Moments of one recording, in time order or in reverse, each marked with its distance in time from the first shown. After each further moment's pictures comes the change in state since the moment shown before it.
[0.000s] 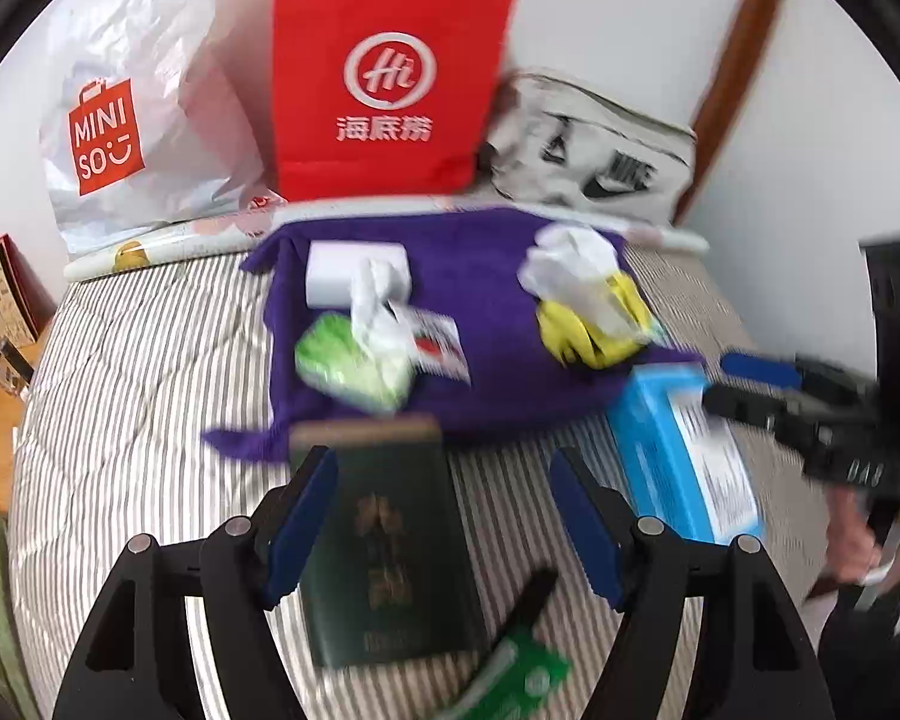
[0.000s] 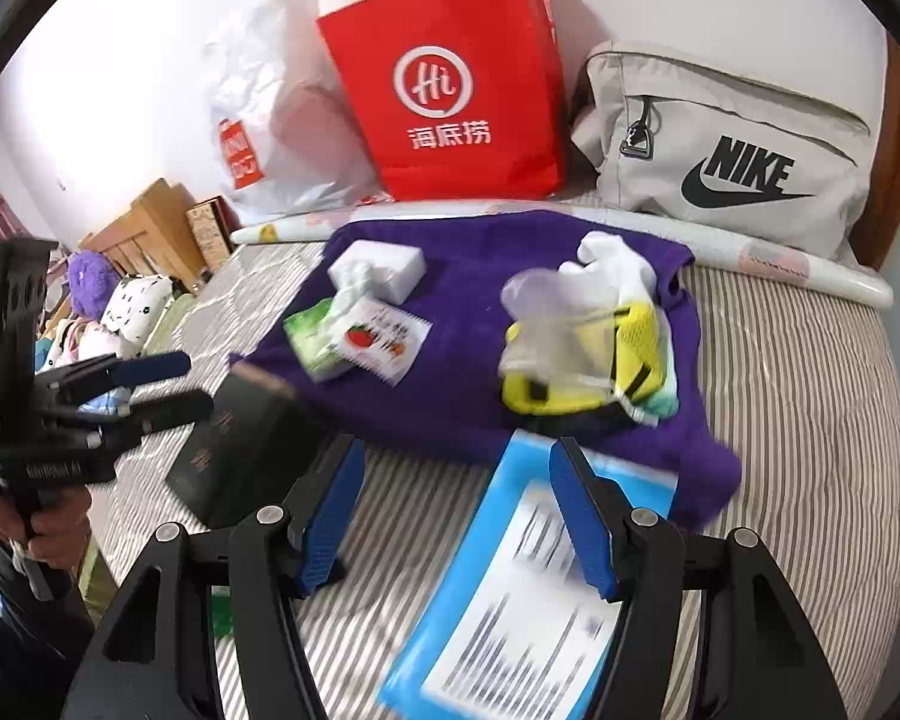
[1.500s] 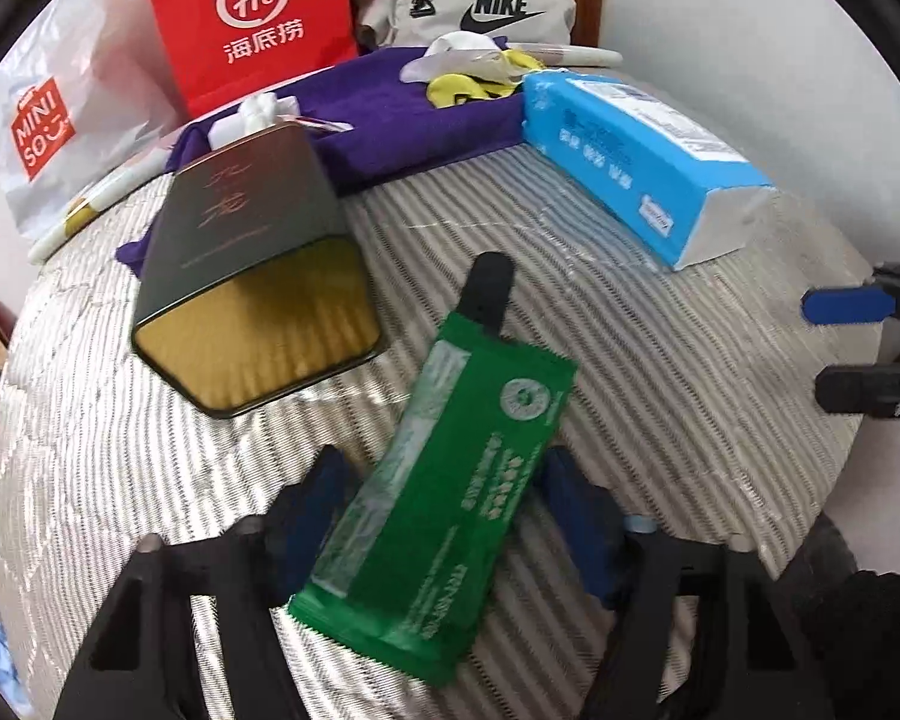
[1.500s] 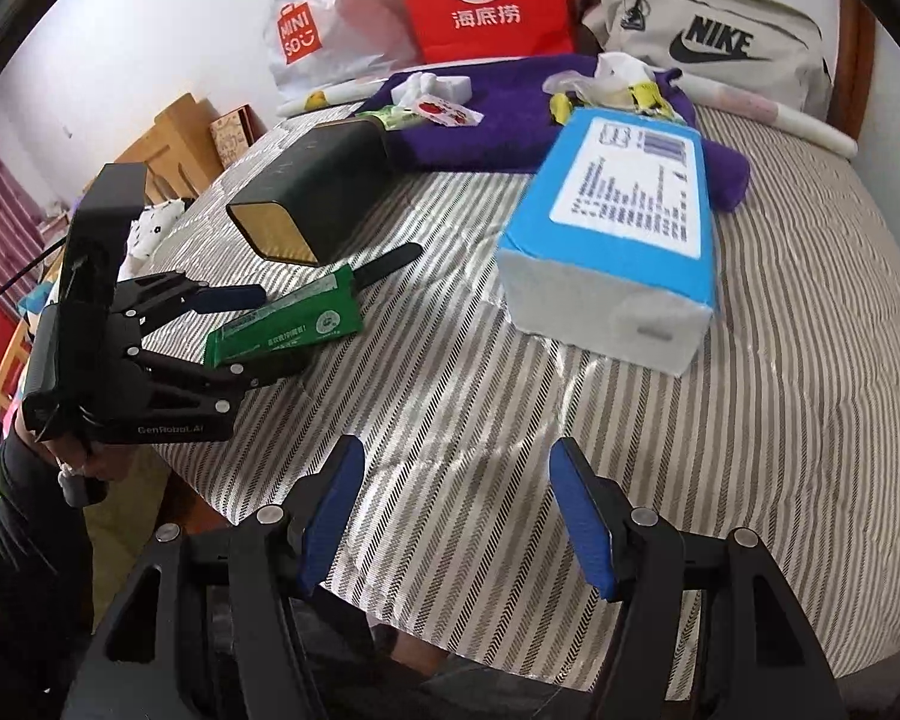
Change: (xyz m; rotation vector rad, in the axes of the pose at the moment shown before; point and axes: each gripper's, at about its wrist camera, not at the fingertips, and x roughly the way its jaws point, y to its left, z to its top) left arm 0.028 -0.038 -0.148 0.303 0.081 0.042; right arm -0.027 0.043 -0.184 0.014 0.099 -0.020
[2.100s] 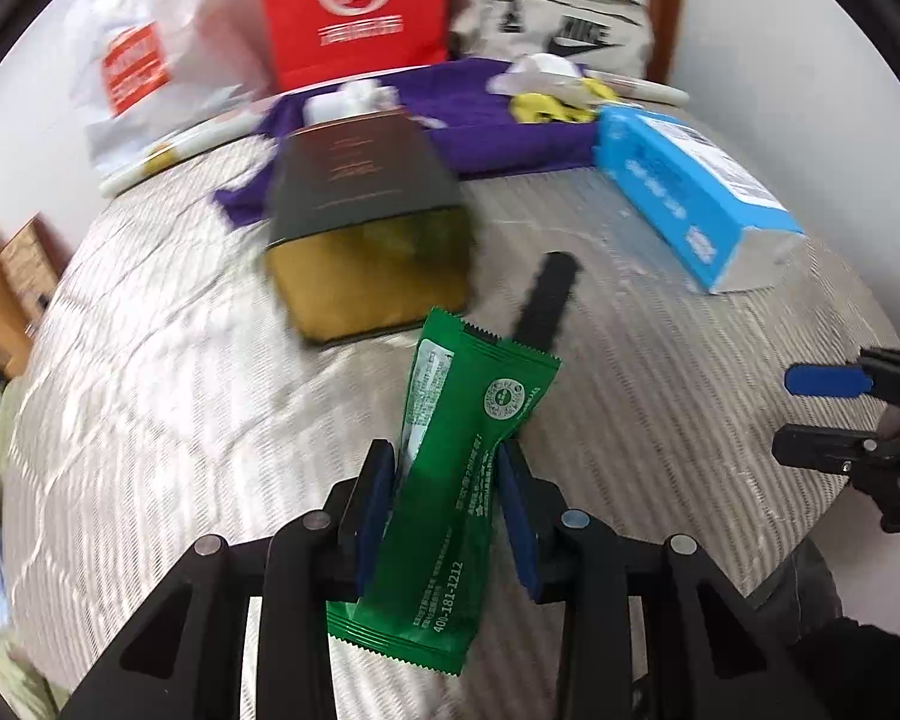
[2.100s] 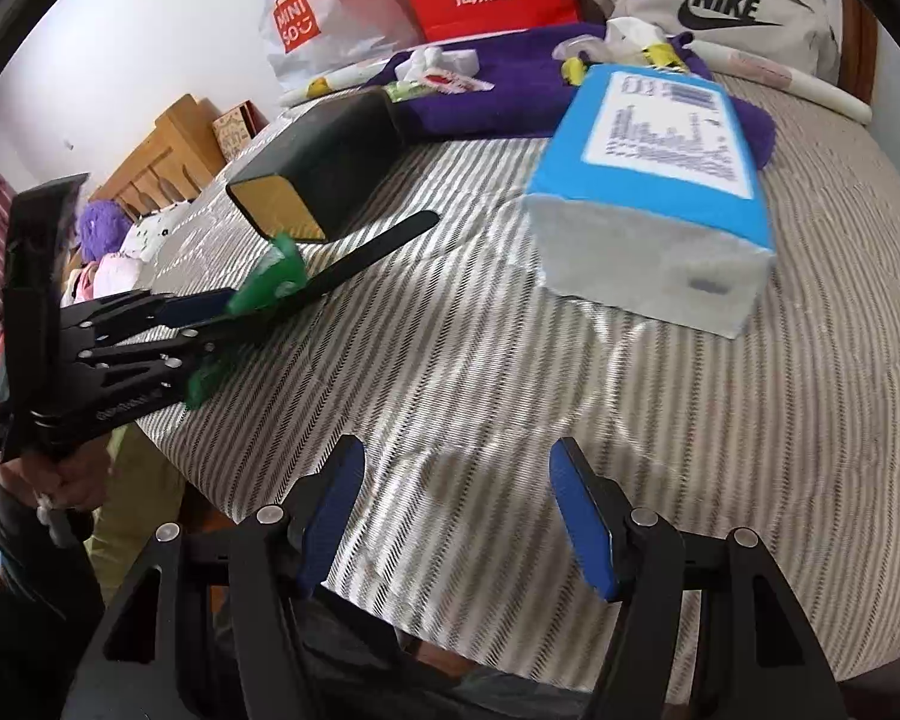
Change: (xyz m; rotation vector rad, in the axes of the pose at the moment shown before) left arm -0.029 0.024 -0.026 -0.178 -0.015 0.096; right arm 0.030 0.016 -0.003 0.015 0.027 0.032
